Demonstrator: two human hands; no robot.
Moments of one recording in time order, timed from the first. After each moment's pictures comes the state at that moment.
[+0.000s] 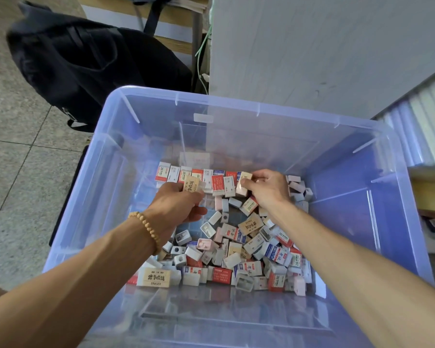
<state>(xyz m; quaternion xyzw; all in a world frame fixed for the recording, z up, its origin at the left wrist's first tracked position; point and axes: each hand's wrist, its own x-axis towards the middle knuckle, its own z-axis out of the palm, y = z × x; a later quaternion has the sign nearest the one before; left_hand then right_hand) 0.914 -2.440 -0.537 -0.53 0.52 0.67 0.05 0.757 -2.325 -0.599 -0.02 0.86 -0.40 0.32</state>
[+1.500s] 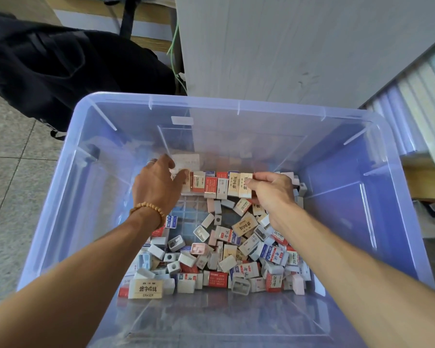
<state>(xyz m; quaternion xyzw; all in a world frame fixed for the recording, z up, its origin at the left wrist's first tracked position) 0.887 -2.475 -0.589 -0.46 0.85 0.25 -0.01 0.757 -2.307 -0.589 0.09 0.81 -0.47 0.34</state>
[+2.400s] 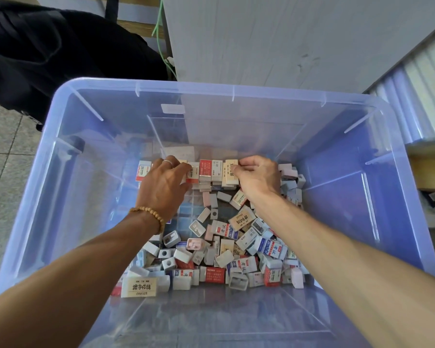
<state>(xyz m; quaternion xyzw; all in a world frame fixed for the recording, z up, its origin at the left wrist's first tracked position) 0.892 -2.461 -0.608 -0.25 0.95 0.17 -0.02 0.759 -2.329 -0.602 0.01 0.87 -0.43 0.25</state>
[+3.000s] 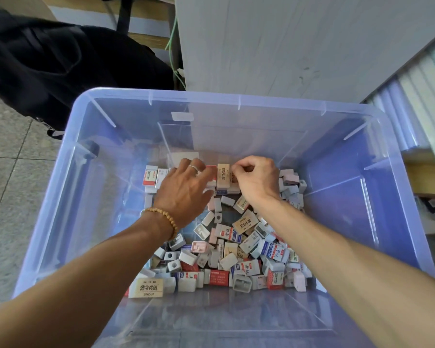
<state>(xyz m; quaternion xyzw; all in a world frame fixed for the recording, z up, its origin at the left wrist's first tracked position) 0.882 -2.447 -0.590 -0.15 0.98 0.12 0.00 0.761 -2.333 -0.589 -0.14 0.90 -0.37 0.19</state>
